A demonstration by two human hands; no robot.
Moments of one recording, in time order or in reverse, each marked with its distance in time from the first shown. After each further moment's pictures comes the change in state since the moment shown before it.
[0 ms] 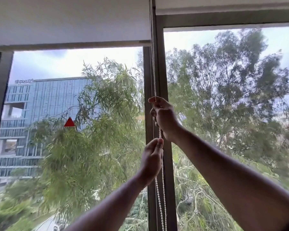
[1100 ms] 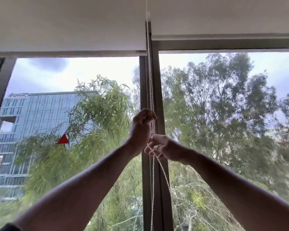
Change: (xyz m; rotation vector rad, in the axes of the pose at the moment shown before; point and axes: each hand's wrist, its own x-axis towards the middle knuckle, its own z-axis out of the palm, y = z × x) left_hand 0.081 0.118 -0.012 0.005 0.093 0.242; right_hand -0.015 0.007 -0.045 -0.394 -0.543 0.140
